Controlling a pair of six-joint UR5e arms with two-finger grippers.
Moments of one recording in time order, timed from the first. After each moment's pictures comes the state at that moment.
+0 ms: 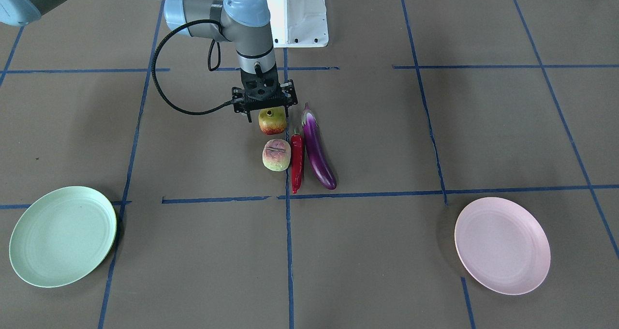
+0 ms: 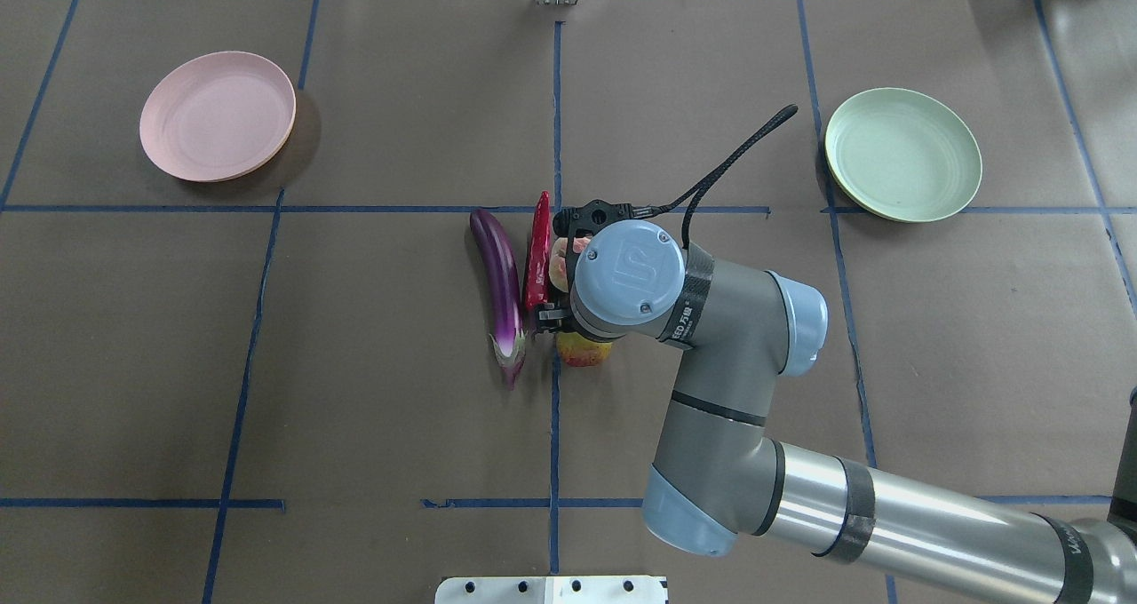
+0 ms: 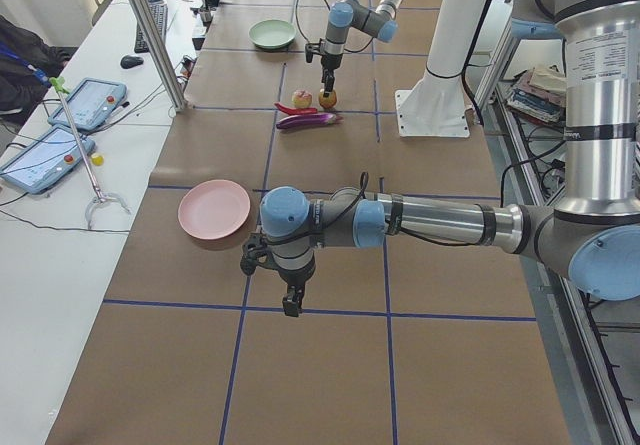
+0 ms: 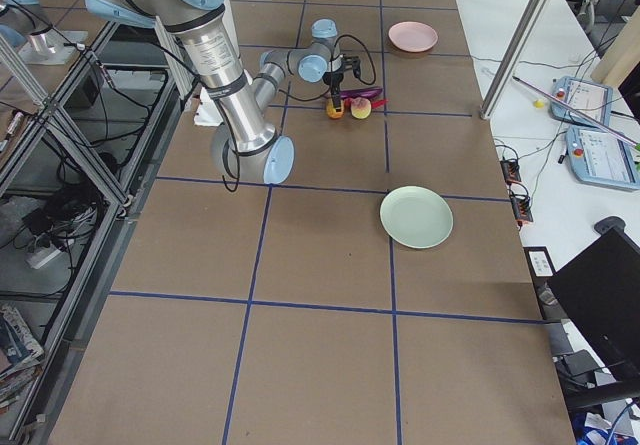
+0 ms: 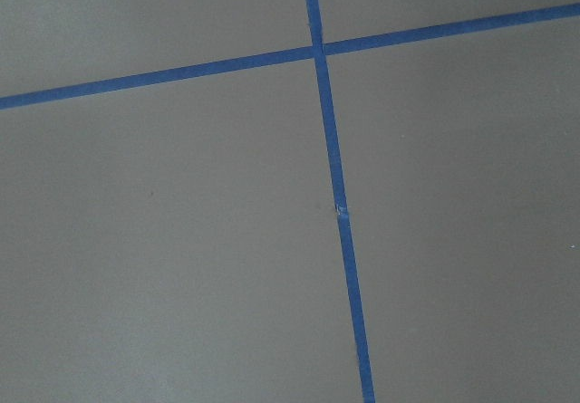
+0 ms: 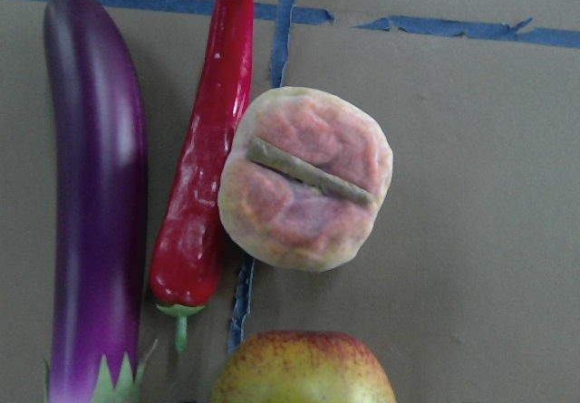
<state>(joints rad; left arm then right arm) -1.56 -1.46 -1.77 -1.45 -2.32 0.16 0.42 -0.88 1.66 -1.52 1.70 1.18</state>
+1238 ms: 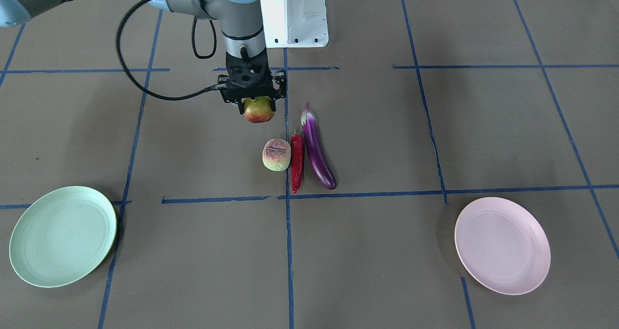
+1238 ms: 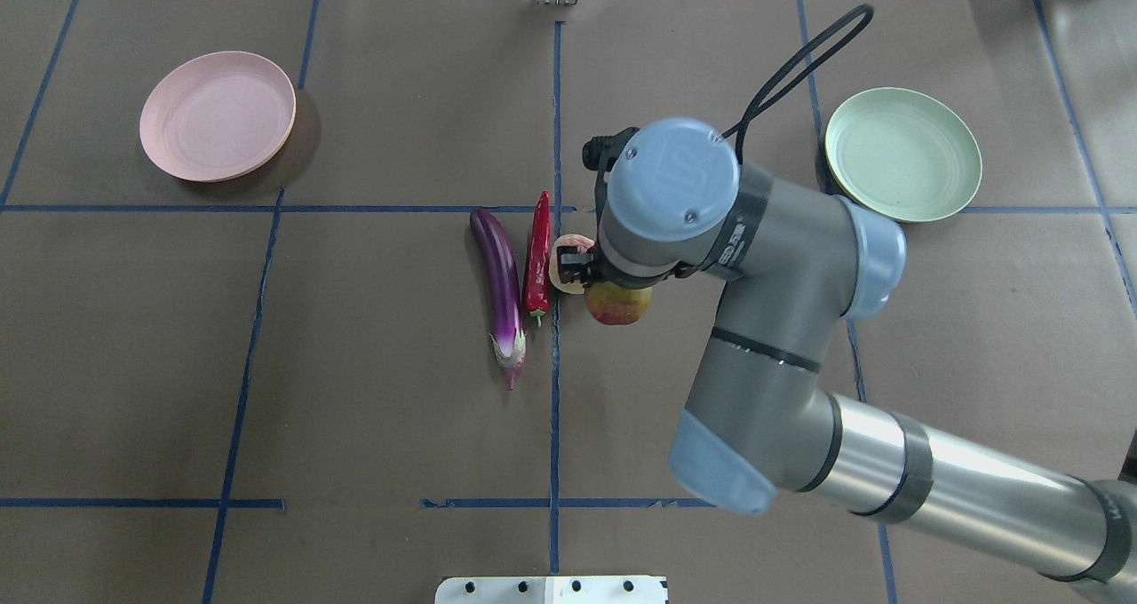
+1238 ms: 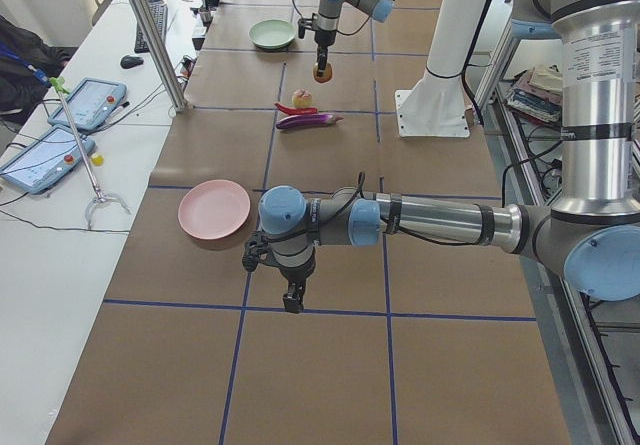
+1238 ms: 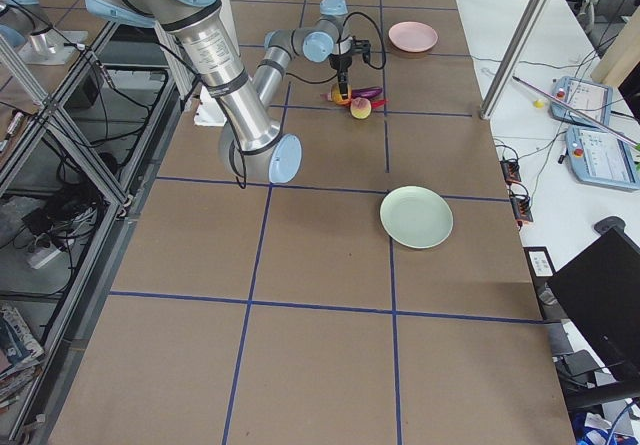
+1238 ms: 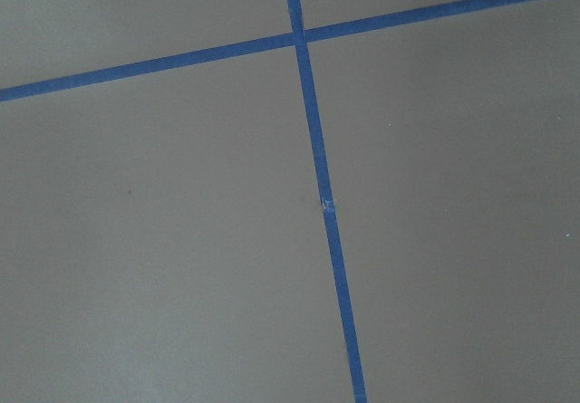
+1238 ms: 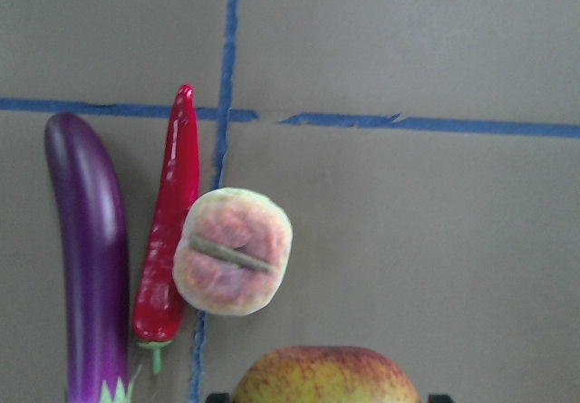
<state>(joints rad) -1.51 -1.46 -1.77 -1.46 -2.32 0.16 0.56 -0.88 1.83 -1.75 1.81 1.12</state>
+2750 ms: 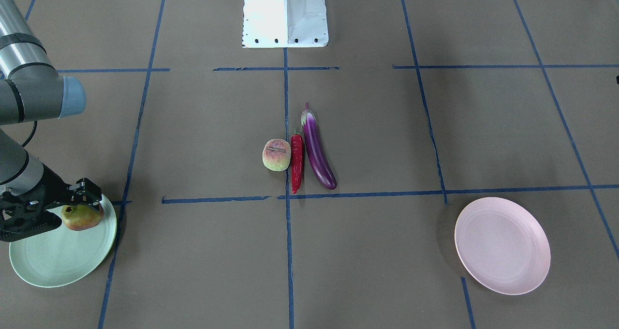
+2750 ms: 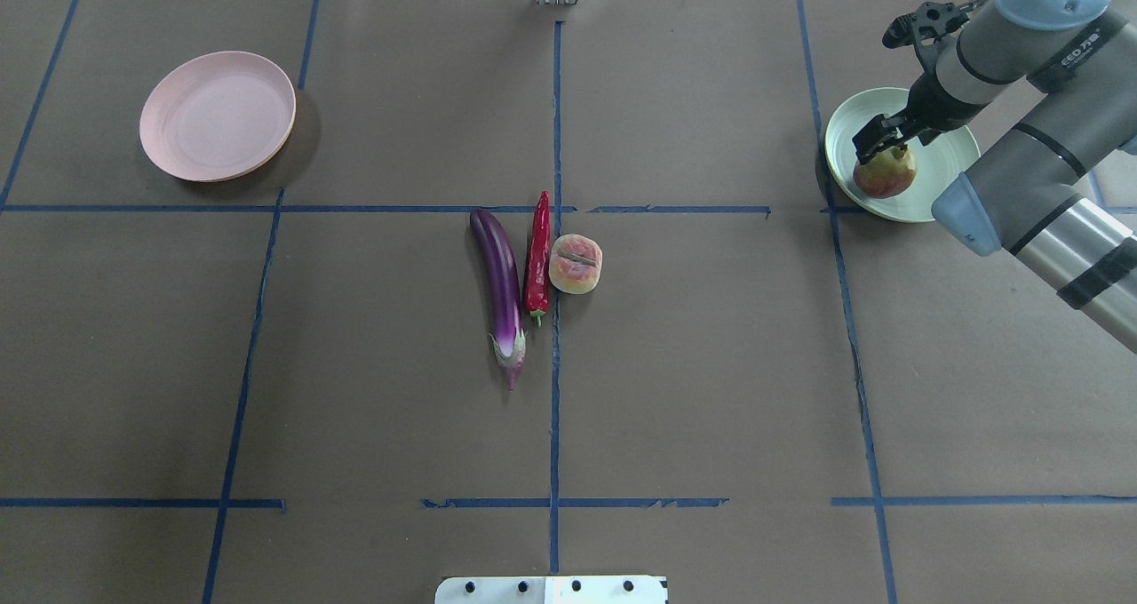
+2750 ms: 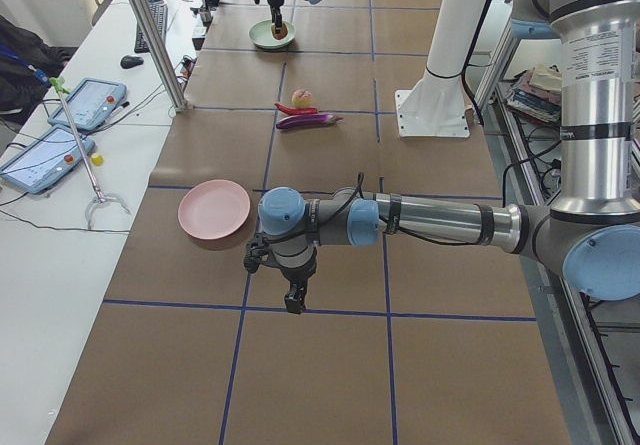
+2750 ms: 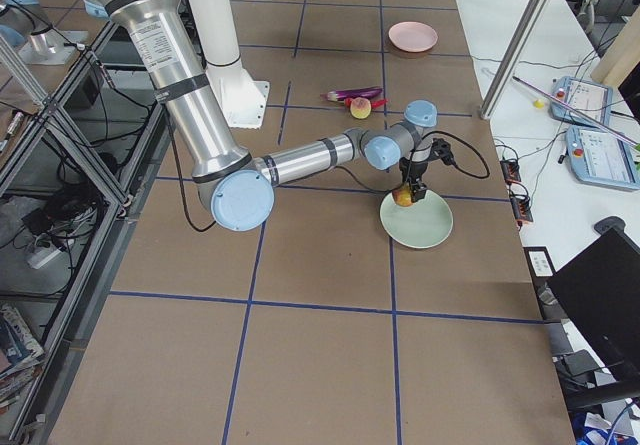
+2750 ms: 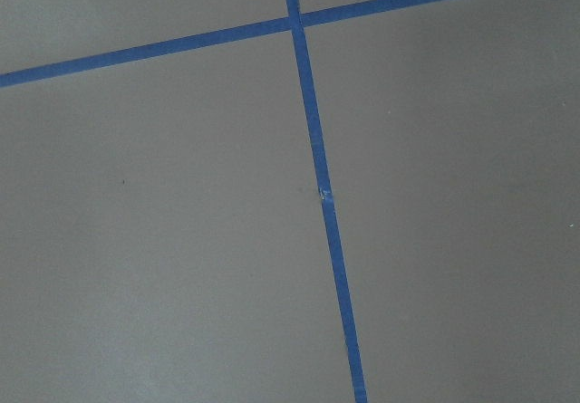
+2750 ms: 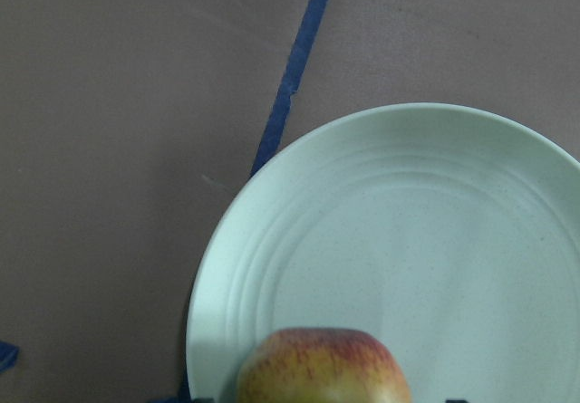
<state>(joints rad) -1.50 -1.45 -1.76 -1.44 -2.31 0.16 1.04 -1.14 1.41 -1.28 2.14 0.45</state>
